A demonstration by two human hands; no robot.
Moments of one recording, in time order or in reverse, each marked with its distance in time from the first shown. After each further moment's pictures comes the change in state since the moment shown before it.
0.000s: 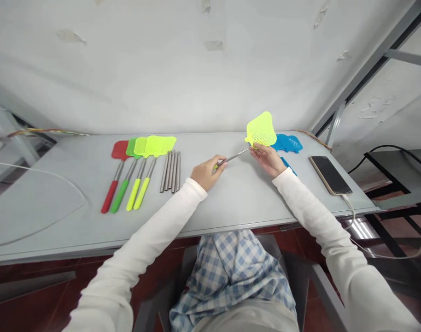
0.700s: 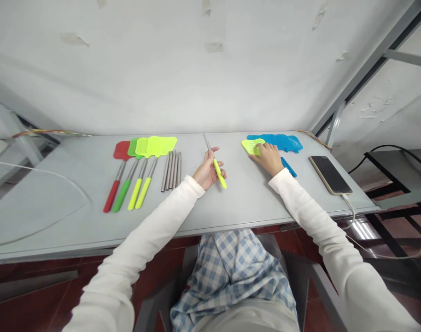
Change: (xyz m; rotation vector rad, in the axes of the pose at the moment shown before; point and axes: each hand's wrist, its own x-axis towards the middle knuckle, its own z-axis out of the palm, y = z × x) left_hand 0.012 0.006 0.003 -1.378 -0.239 -0.497; right_hand 0.023 0.019 -0.031 -1.744 0.082 -0.542
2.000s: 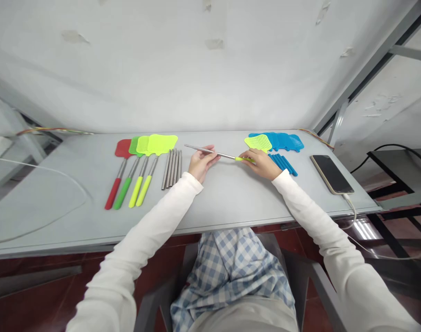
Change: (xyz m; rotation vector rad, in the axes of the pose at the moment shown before) left_hand 0.019 -0.001 -0.014 -0.084 0.285 0.316; right_hand -0.015 -0.028 -0.025 0.398 -0.105 -0.430
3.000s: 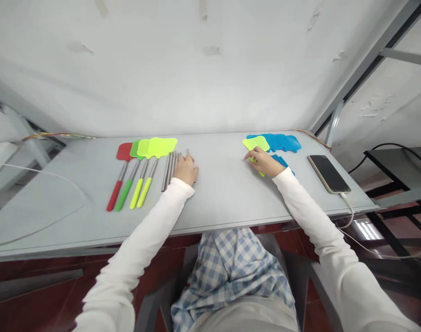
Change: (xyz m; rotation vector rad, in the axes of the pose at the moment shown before) left_hand -0.003 0.016 -0.047 1.715 0.108 0.222; right_hand -0.005 0.021 -0.006 -0.003 -0.141 0.199
